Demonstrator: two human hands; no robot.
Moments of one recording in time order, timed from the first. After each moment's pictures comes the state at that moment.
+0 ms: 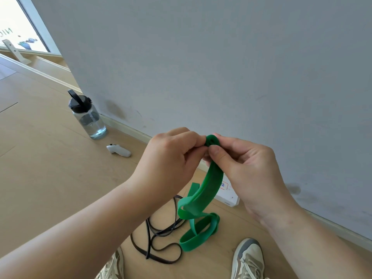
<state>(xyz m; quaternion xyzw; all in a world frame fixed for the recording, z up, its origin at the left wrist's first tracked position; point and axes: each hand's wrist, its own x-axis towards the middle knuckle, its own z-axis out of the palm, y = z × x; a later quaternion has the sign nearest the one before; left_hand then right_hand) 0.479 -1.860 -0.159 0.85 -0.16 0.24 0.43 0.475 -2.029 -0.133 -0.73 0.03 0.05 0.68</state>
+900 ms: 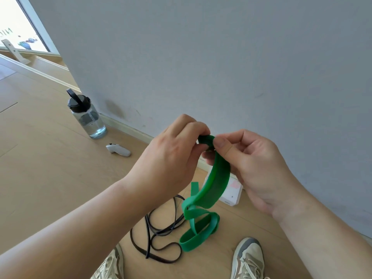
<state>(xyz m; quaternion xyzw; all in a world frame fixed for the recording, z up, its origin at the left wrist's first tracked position) 0.477 -1.860 -0.150 0.89 -0.22 0.23 0.34 0.485 -2.043 -0.122 -0.68 0.03 0.12 0.72</state>
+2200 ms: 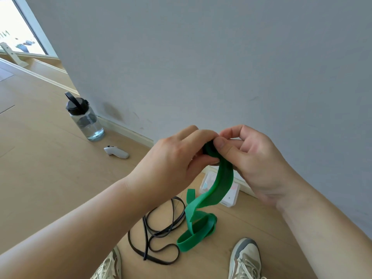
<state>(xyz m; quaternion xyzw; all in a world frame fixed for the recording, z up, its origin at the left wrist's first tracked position) 0.479 -1.866 -0.147 0.87 -0.26 0.20 0.36 0.492 -2.054 -0.113 -0.72 -0.01 0.15 0.68</state>
